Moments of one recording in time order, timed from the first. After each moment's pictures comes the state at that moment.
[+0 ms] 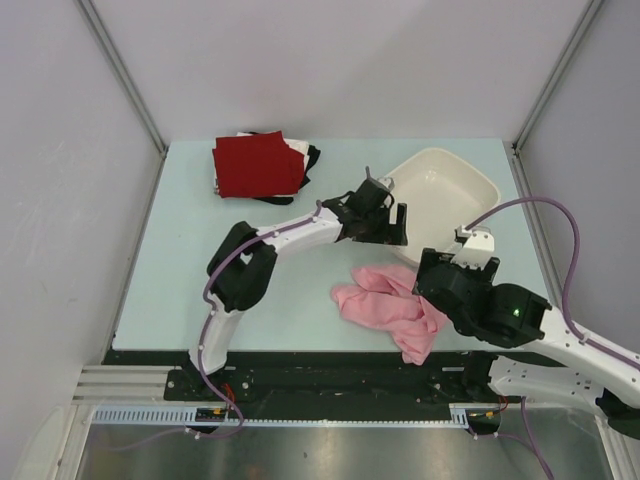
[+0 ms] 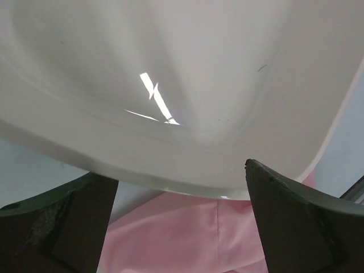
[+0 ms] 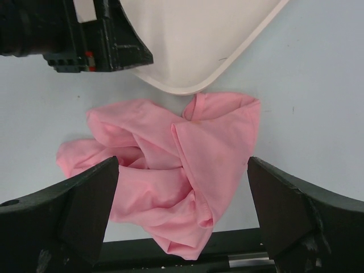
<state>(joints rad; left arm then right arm) -0.82 2.13 1.71 -0.36 0.09 -0.60 1.09 0.80 0.97 -1.09 0.90 0.94</state>
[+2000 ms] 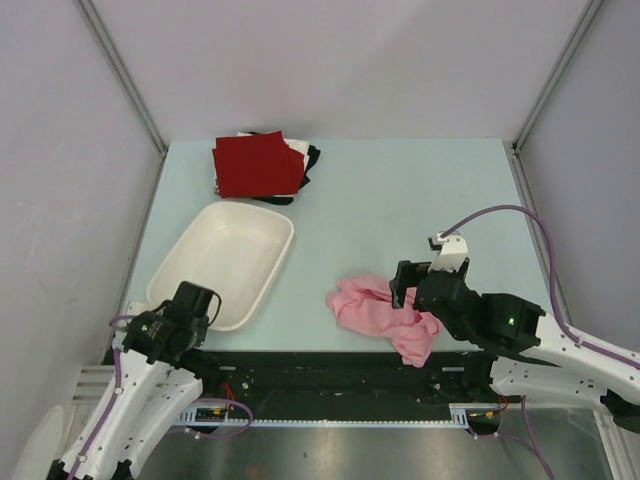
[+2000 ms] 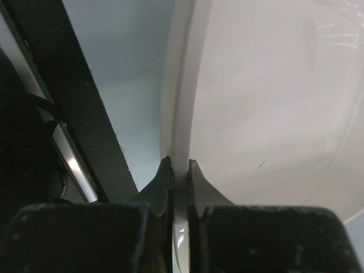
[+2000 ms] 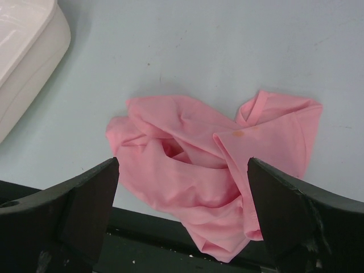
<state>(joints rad) -0.38 0.51 0.66 -1.38 -0.53 -1.72 1.16 0.75 0.87 -0.82 0.73 0.76</state>
